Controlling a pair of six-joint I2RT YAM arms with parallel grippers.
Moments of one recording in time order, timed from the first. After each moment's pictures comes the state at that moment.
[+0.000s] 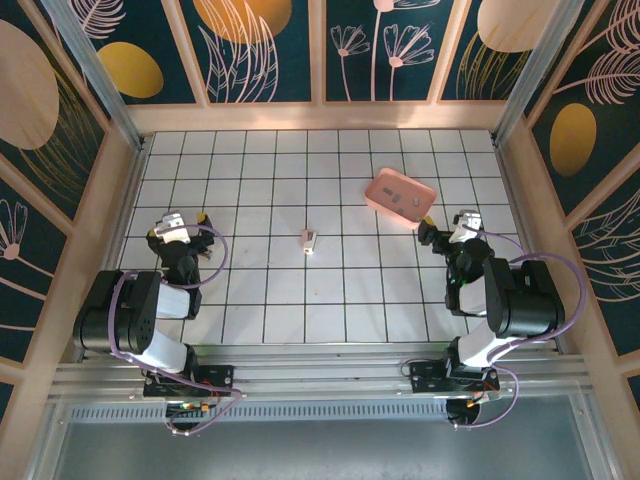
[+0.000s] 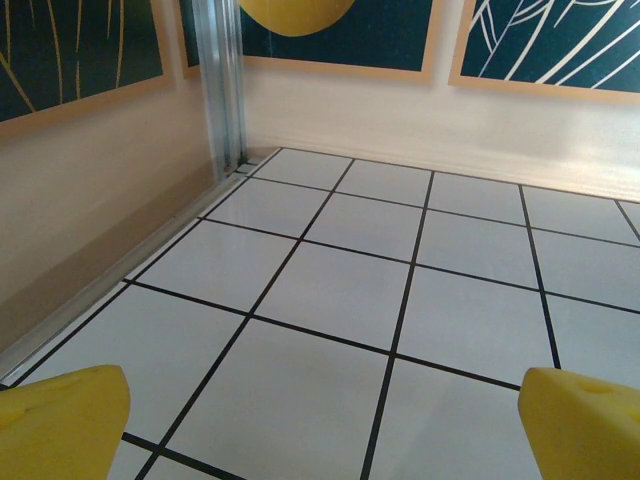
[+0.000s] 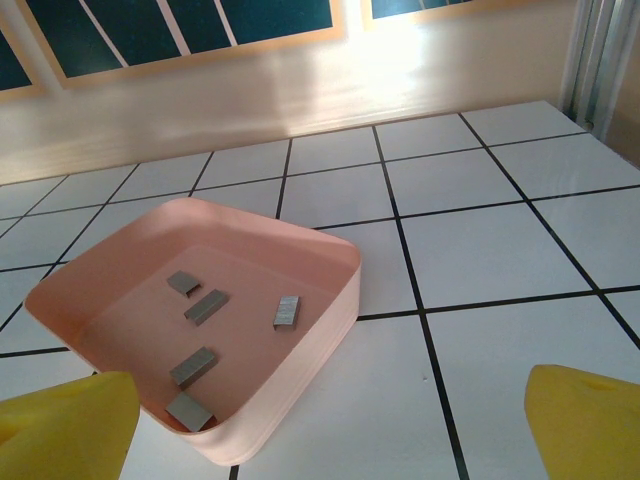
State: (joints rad) left arm -0.03 1.53 0.21 1.20 -0.32 -0.11; right arm -0.07 1.57 0.20 1.22 -0.12 0.12
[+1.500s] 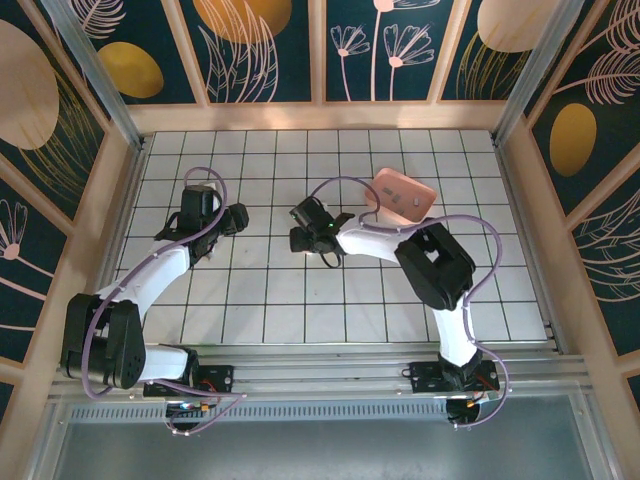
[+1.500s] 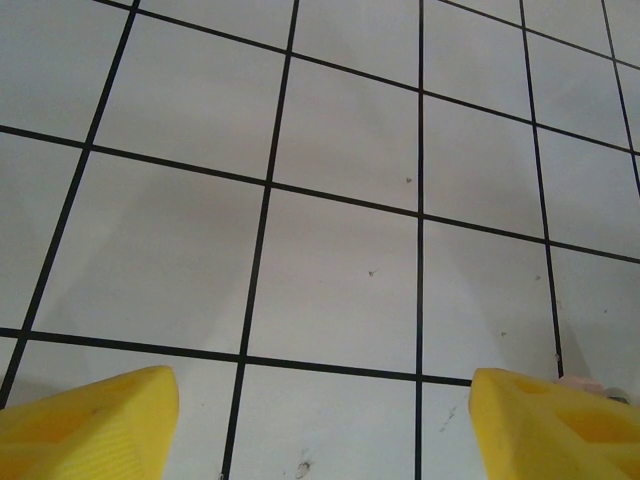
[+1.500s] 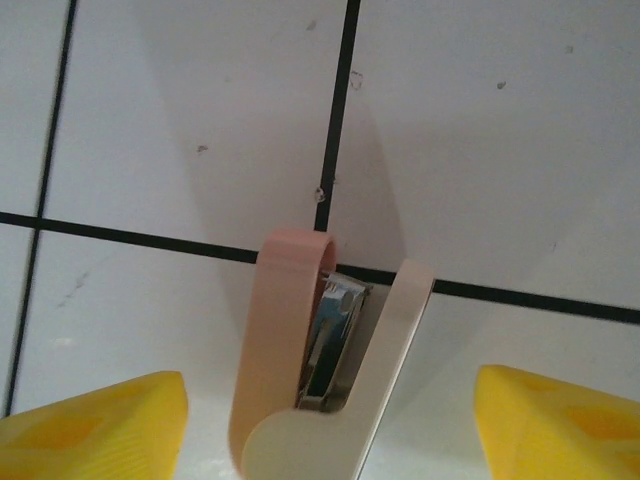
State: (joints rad) left arm -0.20 1.35 0.80 -0.19 0.00 -0.42; right arm 0.85 2.03 1.35 -0.35 0.18 0.65
